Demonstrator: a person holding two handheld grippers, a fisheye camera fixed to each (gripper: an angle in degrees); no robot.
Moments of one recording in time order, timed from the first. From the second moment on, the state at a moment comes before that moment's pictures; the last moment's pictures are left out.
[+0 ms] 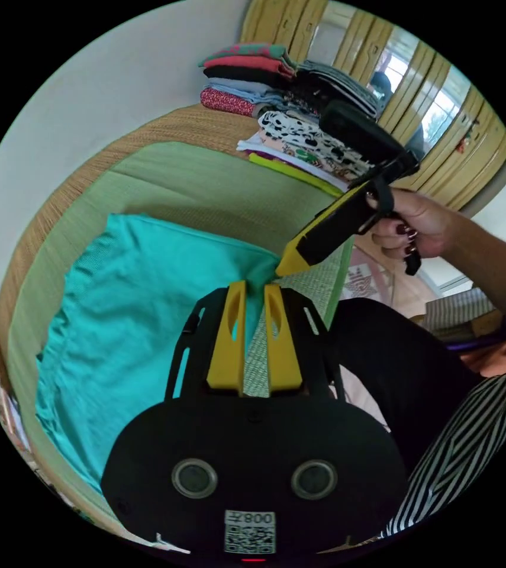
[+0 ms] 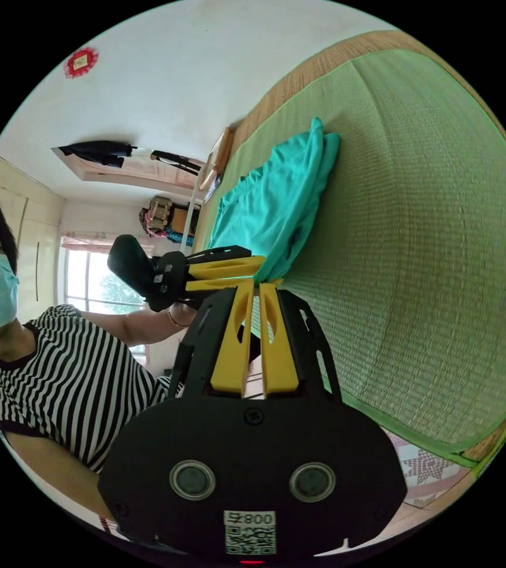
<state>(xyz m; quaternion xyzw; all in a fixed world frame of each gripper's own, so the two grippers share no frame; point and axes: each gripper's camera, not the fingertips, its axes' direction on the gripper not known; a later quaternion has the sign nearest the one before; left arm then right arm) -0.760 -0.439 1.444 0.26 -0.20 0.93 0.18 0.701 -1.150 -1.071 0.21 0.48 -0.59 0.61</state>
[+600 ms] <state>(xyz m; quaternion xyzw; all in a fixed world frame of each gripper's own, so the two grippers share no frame) -0.747 -0.482 1.515 0.26 -0.17 0.93 0.21 0.518 -1.228 -1.086 0.30 0.51 -0.57 0.57</state>
